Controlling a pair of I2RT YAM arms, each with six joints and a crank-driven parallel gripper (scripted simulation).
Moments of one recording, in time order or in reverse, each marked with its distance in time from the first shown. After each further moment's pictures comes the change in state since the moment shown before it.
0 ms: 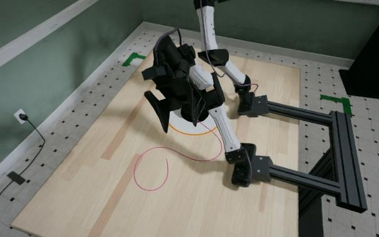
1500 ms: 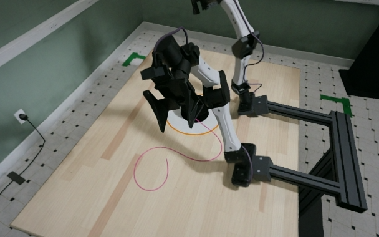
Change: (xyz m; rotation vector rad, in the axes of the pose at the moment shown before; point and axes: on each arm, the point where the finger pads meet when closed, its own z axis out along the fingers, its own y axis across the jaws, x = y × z) left arm 0.000 -0.012 0.000 0.082 0.000 -0.004; right arm 0.007 0.157 -0.111 -1.270 0.029 -0.035
